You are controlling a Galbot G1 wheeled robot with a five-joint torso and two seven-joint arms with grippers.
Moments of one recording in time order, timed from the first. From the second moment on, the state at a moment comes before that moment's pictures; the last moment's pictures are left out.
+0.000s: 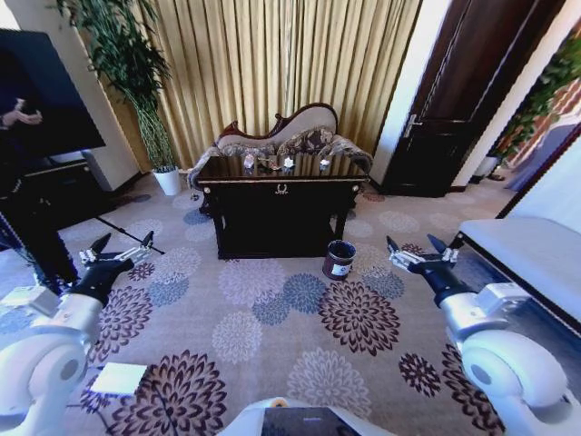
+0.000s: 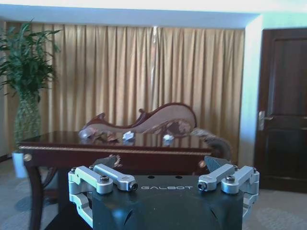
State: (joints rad) left arm 1.58 -1.09 -1.10 -2.40 -0.75 0.40 -0.03; right arm -1.68 0.97 0.92 2.49 0.74 -0.37 0.22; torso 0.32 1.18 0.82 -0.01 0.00
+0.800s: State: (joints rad) left arm 1.58 -1.09 -1.10 -2.40 -0.78 0.39 -0.03; right arm -1.65 0.98 0.92 2.49 0.78 -0.37 0.27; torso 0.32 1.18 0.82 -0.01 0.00
